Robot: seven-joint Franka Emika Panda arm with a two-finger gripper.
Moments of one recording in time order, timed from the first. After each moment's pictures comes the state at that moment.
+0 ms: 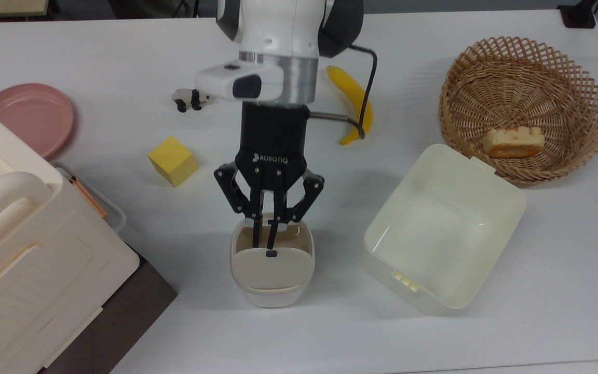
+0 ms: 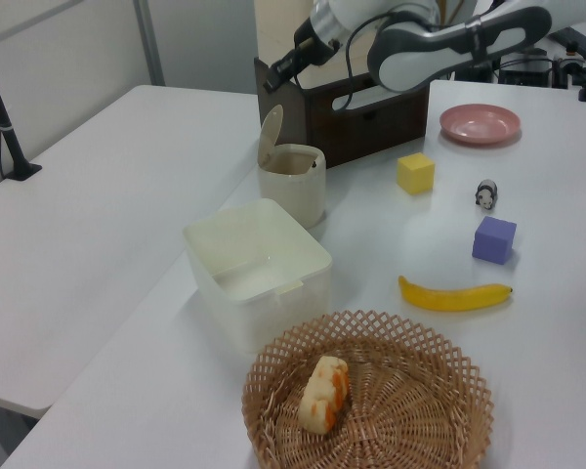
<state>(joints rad) 0.16 0.52 -0.07 -1.35 -0.28 2.68 0.46</state>
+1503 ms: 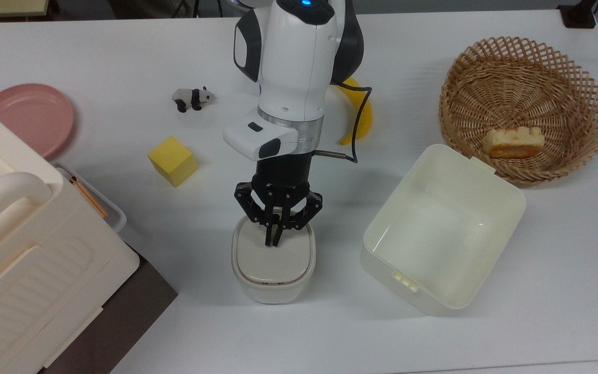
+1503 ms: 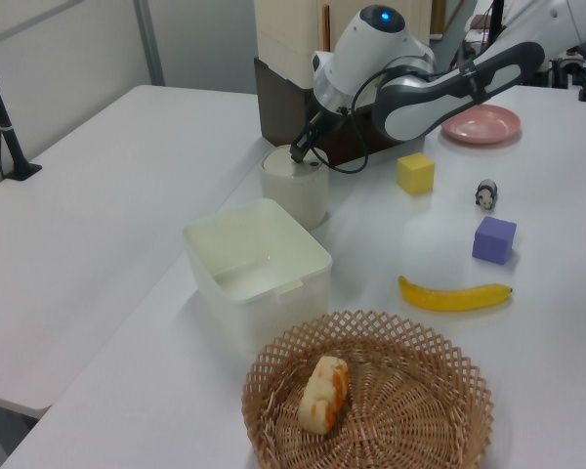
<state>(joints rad) 0.18 0.54 -0.06 -1.50 -0.30 2.58 0.41</state>
